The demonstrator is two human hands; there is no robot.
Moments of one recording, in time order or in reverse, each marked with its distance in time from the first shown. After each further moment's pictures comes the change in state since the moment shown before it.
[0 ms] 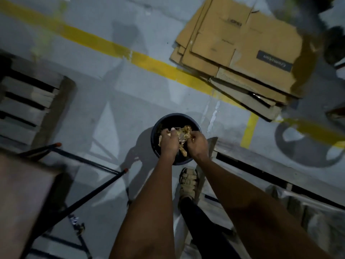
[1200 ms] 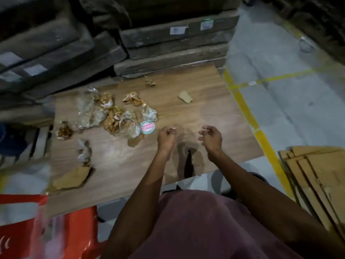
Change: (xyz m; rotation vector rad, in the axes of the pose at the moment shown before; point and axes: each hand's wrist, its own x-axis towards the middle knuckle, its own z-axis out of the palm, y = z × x) left_hand -0.407 -0.132 -0.516 -0.770 0.793 0.238; right_hand -0.518 -0.354 0.079 0.254 -0.515 -0.560
